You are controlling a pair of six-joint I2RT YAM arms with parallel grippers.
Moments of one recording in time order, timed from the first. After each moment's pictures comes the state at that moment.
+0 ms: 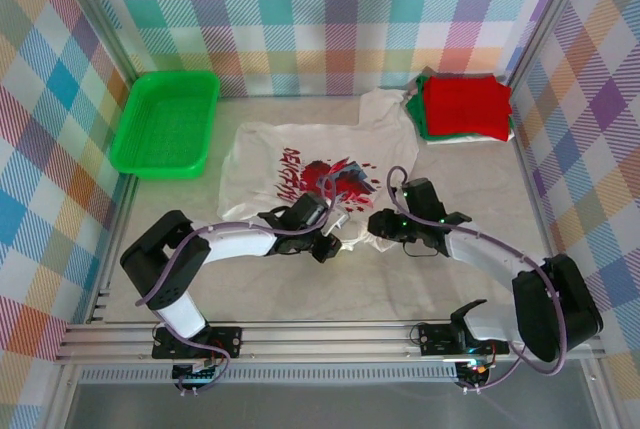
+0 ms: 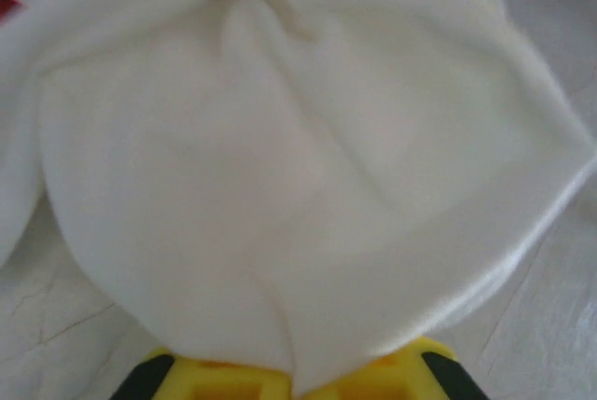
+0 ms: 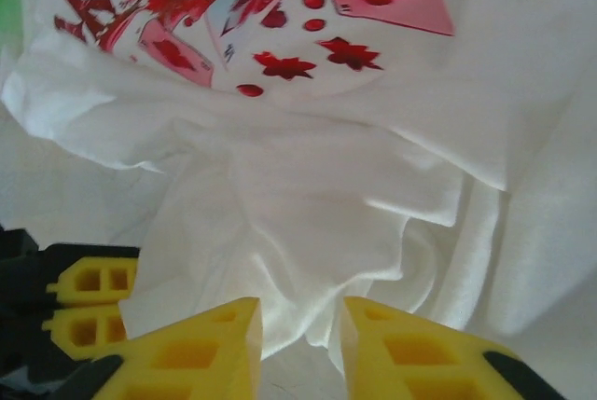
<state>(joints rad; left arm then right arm) -0.84 1.66 0.84 -0.11 0.26 -0.19 0.46 1.26 0.60 -0.22 -0.36 0.62</state>
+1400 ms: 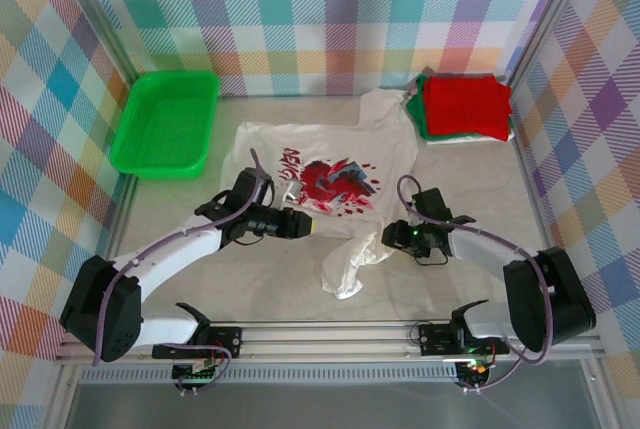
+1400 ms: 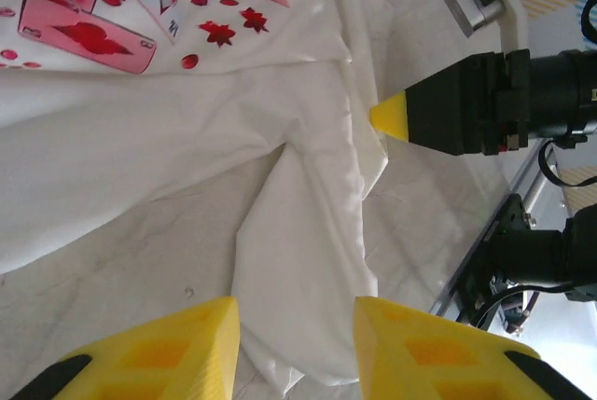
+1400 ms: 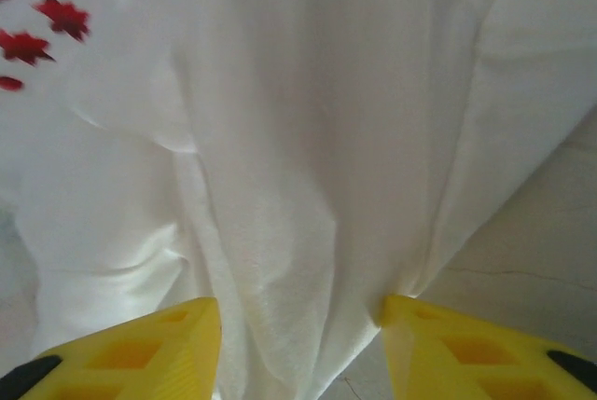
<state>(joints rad) -0.56 1.29 0.77 -0.31 0.55 -0.43 0.36 1.33 0.53 -0.32 -0.34 0.63</state>
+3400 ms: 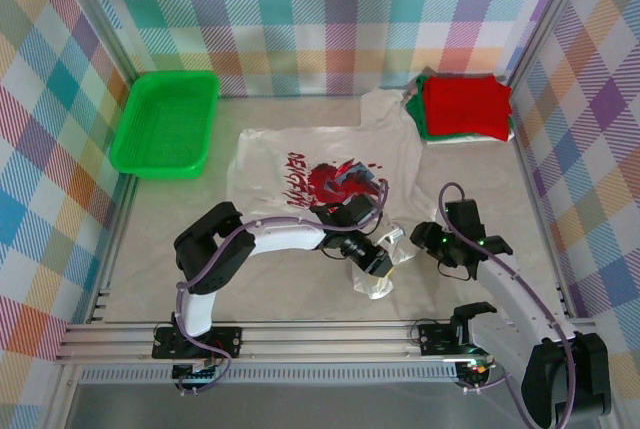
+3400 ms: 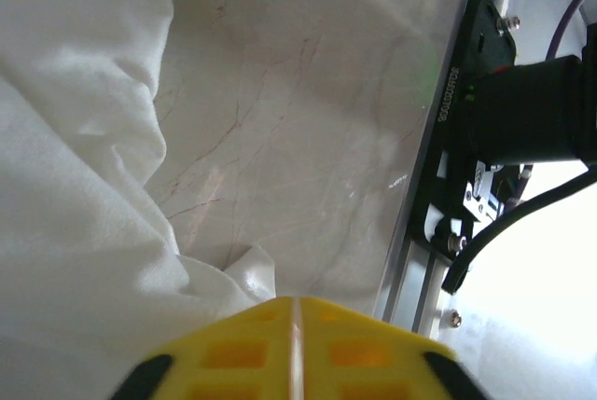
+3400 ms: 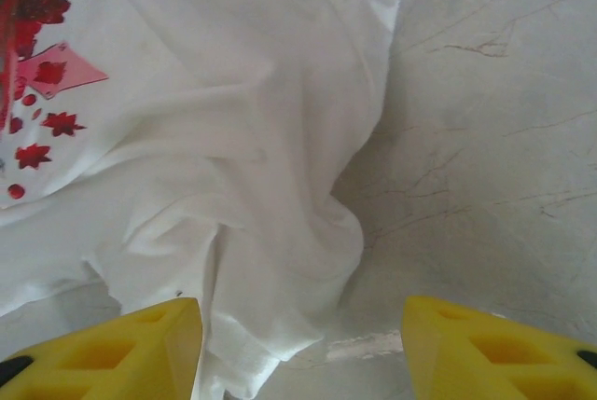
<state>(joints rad) -1.01 1.93 1.24 -0.28 0.62 -0.29 0.20 0.90 0.46 -0.56 -0.16 0.71</state>
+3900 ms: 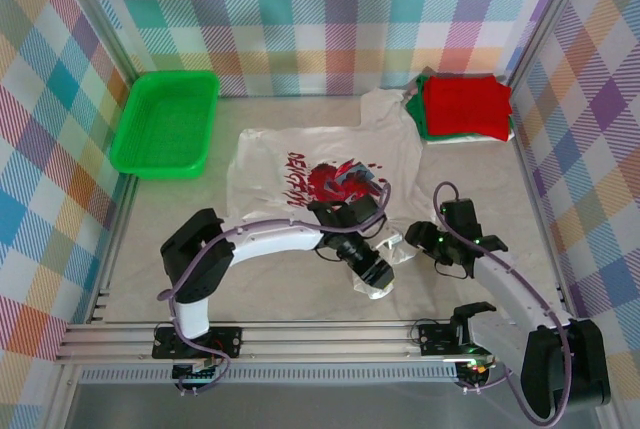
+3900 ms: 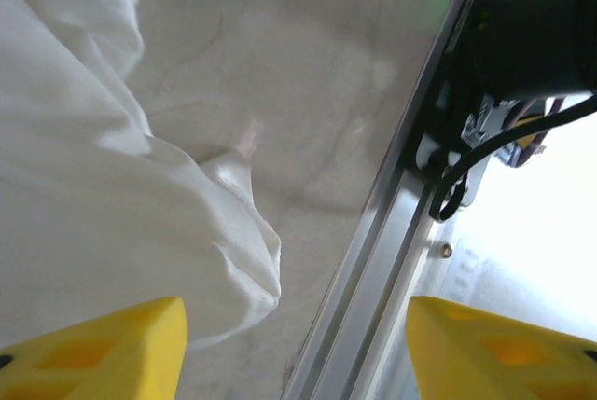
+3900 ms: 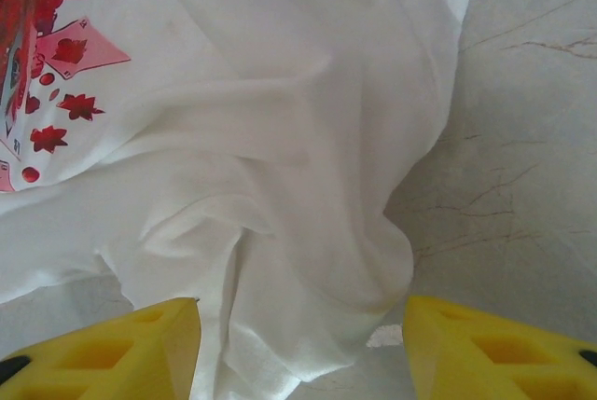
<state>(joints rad) -1.08 1.86 1.33 -0.58 0.49 -0.25 0.20 0.97 0.43 -0.46 -0.22 0.68</state>
